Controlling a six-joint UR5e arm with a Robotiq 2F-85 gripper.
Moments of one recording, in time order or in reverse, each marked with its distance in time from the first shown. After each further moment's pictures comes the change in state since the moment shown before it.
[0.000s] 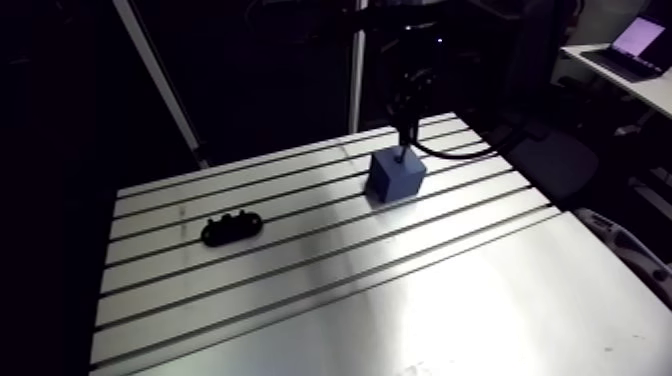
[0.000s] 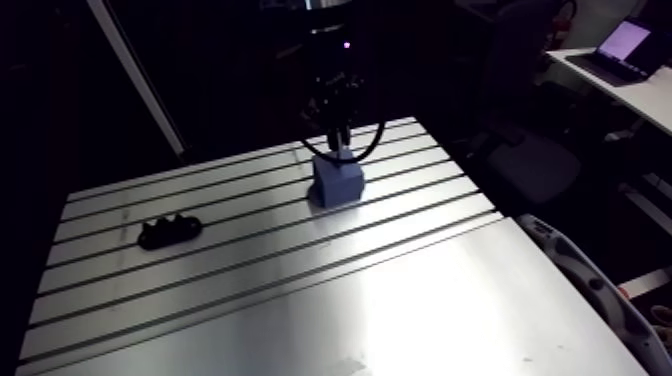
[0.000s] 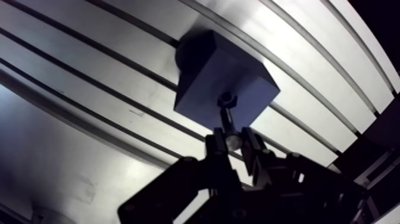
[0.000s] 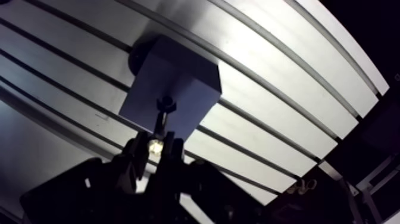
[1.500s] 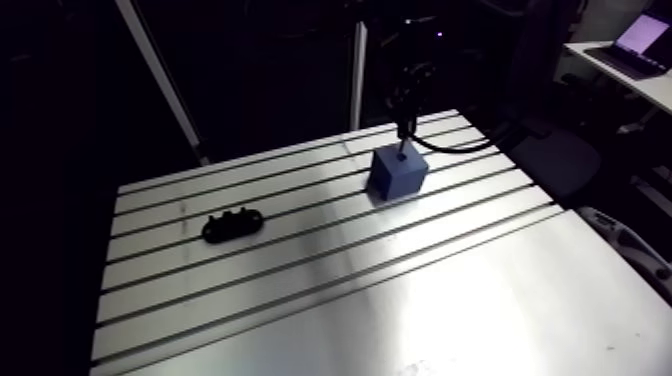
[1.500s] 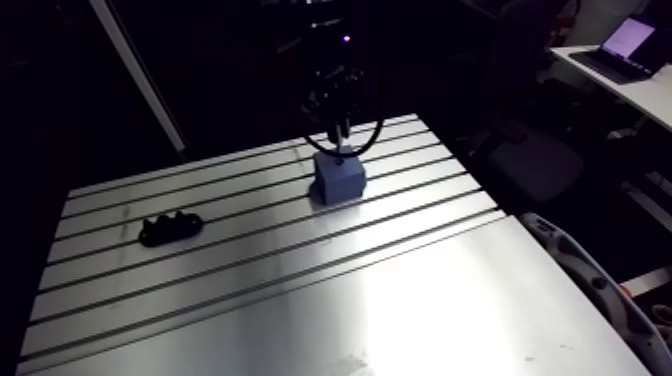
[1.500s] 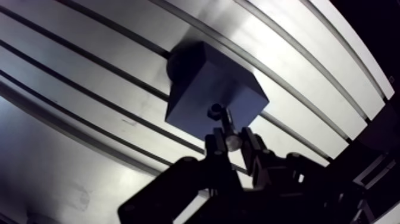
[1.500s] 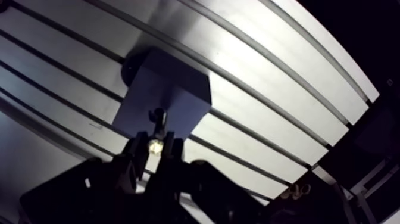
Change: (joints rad) arm 0.005 0.009 -0.007 -0.039 0.005 -0.007
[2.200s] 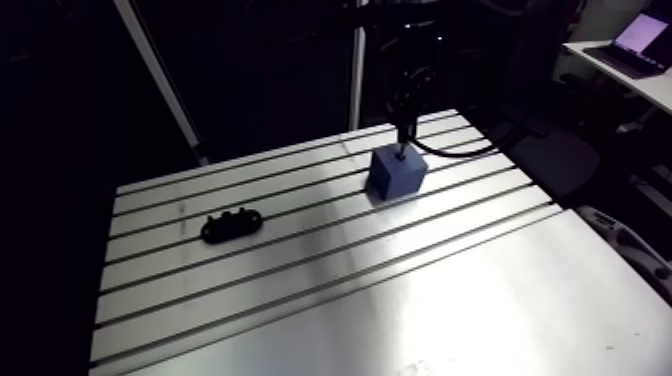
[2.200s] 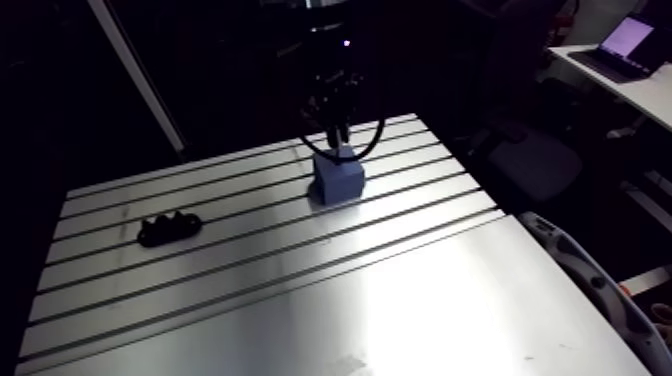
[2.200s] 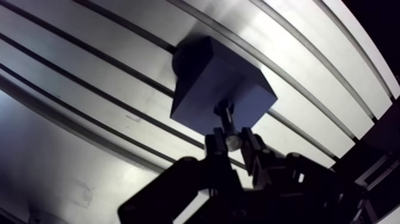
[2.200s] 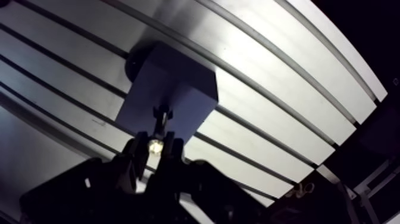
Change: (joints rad) arm -0.003 0.001 0.007 0.016 0.000 -0.002
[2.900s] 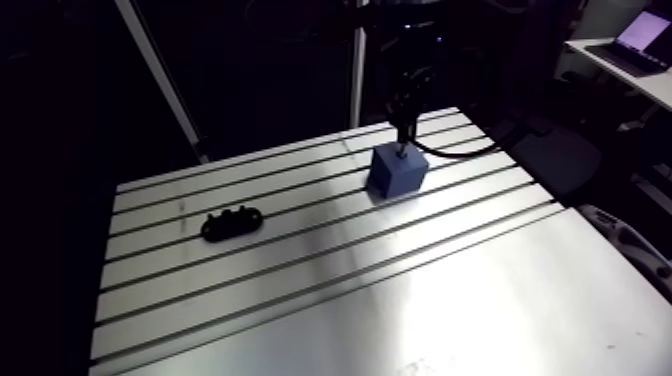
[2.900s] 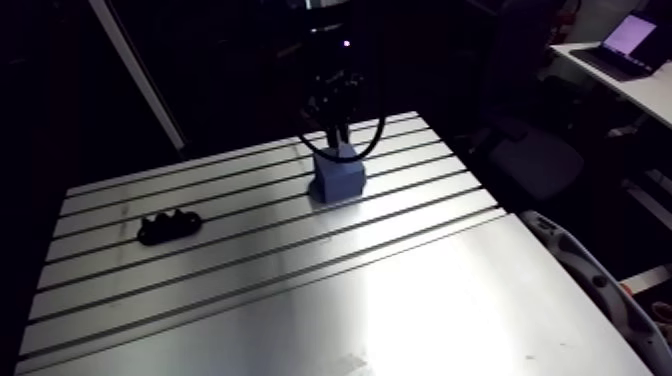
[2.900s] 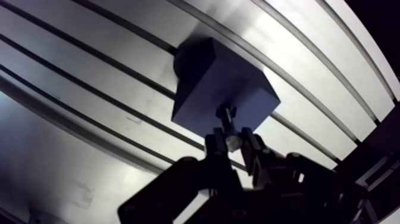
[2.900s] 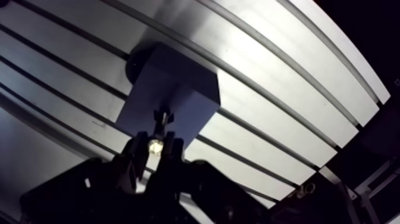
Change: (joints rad) arm 0.002 0.007 0.002 -0.003 0.001 0.001
